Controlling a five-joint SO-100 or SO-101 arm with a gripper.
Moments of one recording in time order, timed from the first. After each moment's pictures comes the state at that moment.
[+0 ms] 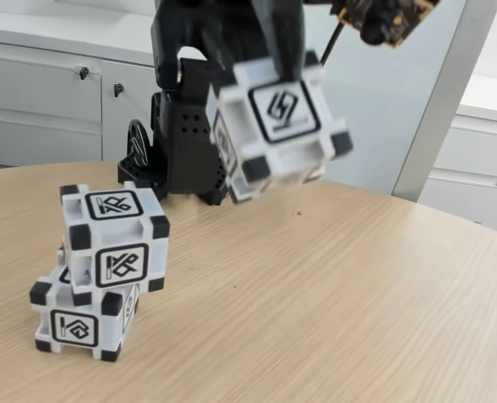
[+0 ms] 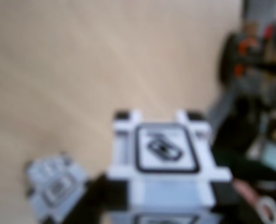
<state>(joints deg) 12.8 147.6 117.7 70.4 10.7</state>
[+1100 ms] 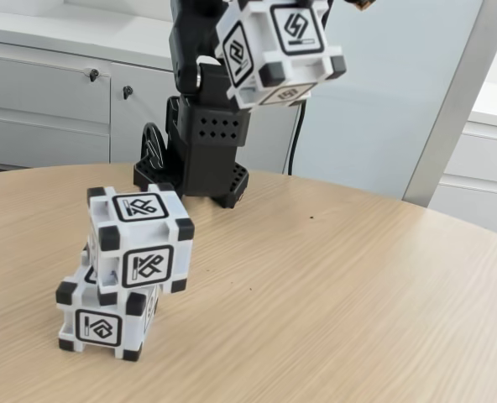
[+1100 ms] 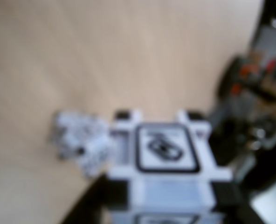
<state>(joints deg) 13.1 151.3 98.5 98.4 -3.2</state>
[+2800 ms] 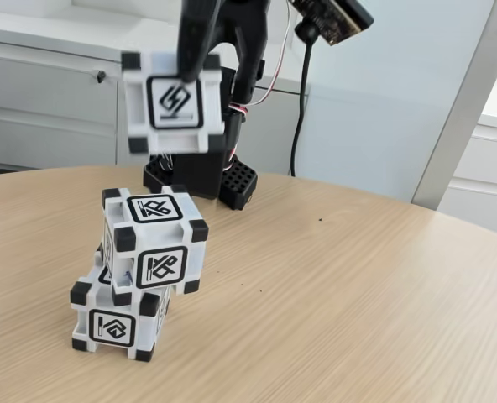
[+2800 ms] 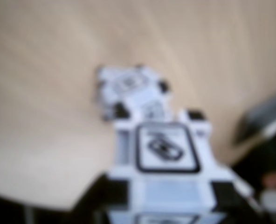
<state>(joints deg) 36.0 132.8 98.5 98.4 -12.9</state>
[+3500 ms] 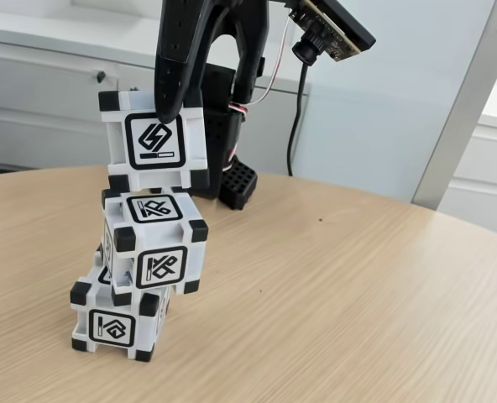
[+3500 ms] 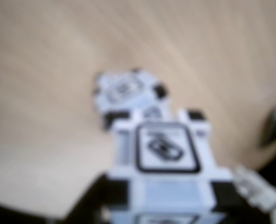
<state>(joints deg) 36.0 126.3 98.5 93.8 -7.1</state>
